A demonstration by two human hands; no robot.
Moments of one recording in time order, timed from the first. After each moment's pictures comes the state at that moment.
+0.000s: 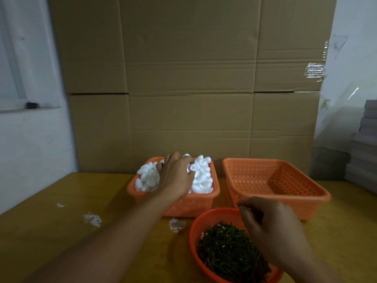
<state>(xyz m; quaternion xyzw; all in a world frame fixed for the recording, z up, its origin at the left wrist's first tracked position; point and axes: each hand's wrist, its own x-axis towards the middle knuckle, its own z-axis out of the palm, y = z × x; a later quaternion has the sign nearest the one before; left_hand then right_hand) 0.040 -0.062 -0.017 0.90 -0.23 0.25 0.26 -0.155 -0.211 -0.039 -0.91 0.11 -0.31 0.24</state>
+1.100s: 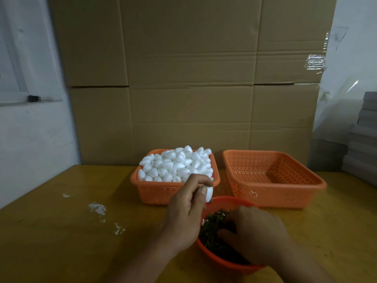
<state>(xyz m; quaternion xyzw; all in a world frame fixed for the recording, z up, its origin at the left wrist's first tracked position) -0.074 -0.028 -0.058 0.71 -0.40 0.12 0.57 -0.154 -0.181 -0.042 -0.99 0.10 -0.05 0.04</state>
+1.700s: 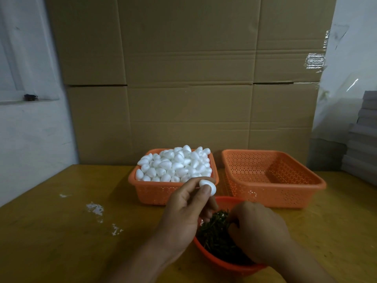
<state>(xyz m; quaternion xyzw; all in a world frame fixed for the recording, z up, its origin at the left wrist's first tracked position) -0.083 -0.031 -0.052 0.60 -0.35 -0.07 0.71 -0.154 -0.182 -0.037 -0.99 0.13 -0.09 0.07</state>
